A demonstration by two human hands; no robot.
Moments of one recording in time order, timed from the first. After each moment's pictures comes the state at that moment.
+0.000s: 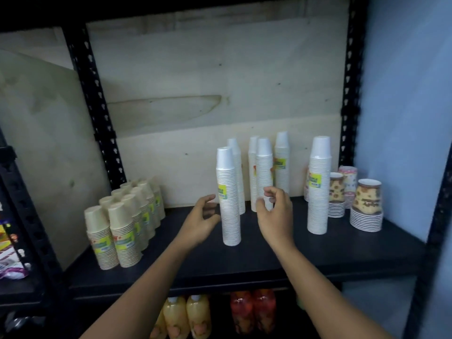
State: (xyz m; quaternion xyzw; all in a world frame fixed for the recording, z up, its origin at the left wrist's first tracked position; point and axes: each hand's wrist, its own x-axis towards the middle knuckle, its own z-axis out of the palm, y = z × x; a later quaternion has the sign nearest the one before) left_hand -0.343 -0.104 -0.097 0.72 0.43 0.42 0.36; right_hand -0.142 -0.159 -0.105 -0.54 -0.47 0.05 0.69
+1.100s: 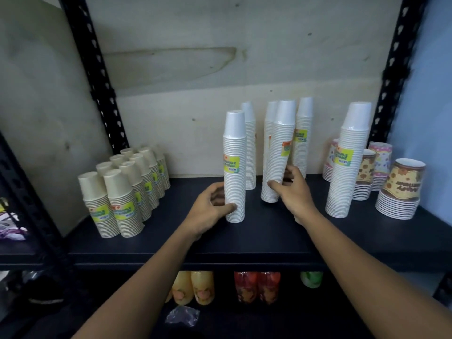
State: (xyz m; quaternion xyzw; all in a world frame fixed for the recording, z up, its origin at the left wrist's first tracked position) left_hand -0.335 -0.092 -0.136 0.68 0.39 0.43 0.44; right_hand -0.089 -0.095 -0.131 -0.56 -0.50 0.25 0.60
